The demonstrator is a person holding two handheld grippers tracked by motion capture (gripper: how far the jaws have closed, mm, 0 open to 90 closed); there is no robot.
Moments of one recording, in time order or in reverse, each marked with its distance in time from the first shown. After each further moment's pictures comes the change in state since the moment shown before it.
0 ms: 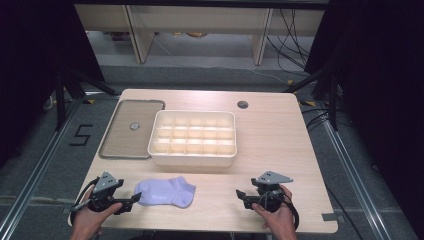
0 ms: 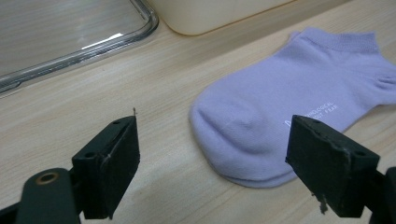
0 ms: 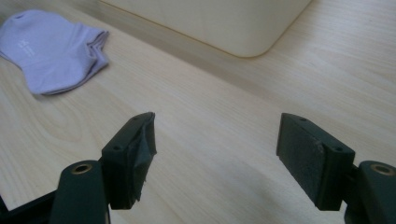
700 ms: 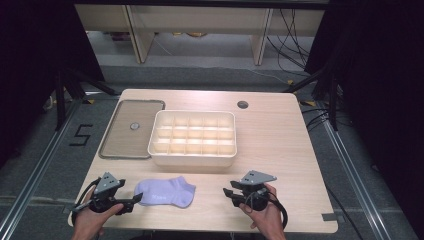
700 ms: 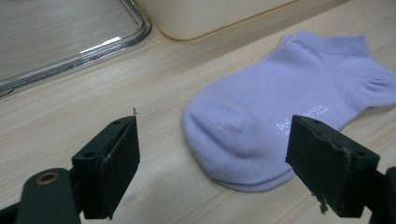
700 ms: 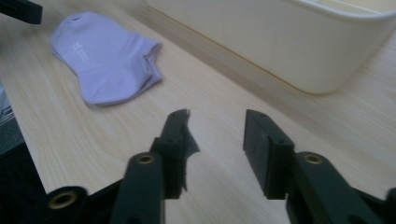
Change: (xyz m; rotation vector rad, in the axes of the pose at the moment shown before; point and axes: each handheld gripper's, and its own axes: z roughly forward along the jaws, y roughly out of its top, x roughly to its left) left arm -0.005 0.000 0.000 -0.026 -0.003 0.003; right arm 0.034 0.020 0.016 0.015 0.089 -0.106
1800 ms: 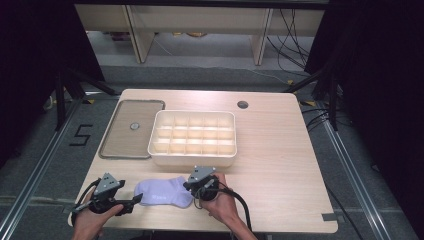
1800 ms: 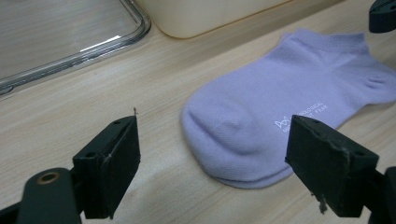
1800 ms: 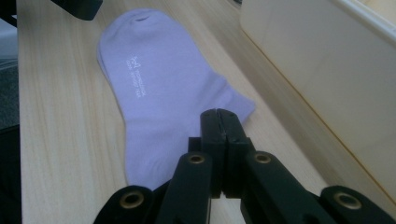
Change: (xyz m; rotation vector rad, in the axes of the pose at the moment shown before) left arm -0.001 0.000 -0.002 0.020 0.004 0.010; right arm 0.060 0.055 0.095 0.063 0.123 -0.309
